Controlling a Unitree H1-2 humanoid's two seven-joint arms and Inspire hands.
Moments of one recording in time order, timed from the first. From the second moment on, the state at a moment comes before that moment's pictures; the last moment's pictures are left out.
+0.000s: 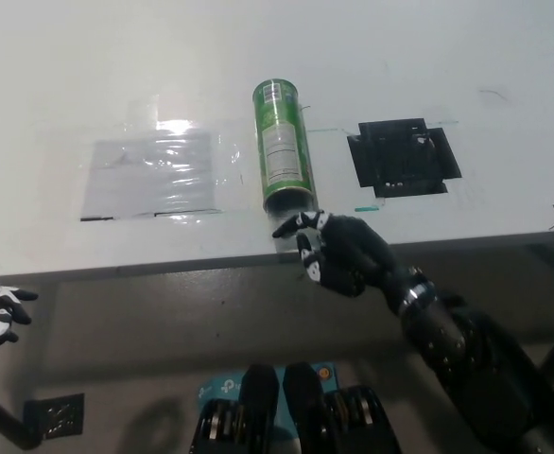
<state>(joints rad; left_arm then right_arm) -0.10 0.70 0.10 -0.18 -0.17 0.46 -0.36 -0.55 -0.16 0.41 0.42 -0.47 -0.20 0.10</state>
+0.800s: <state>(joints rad) -0.12 0.70 0.10 -0.18 -0.16 0.46 -0.36 -0.45 -0.15 0.41 0.31 -0.48 -0.17 0.07</state>
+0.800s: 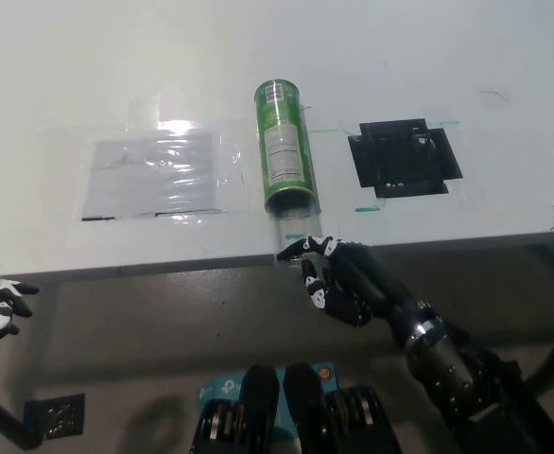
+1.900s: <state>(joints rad) -0.12 0.70 0.09 -0.17 -0.16 0.46 -0.36 -0.17 -0.15 0.33 0.08 -0.40 -0.09 0.12</state>
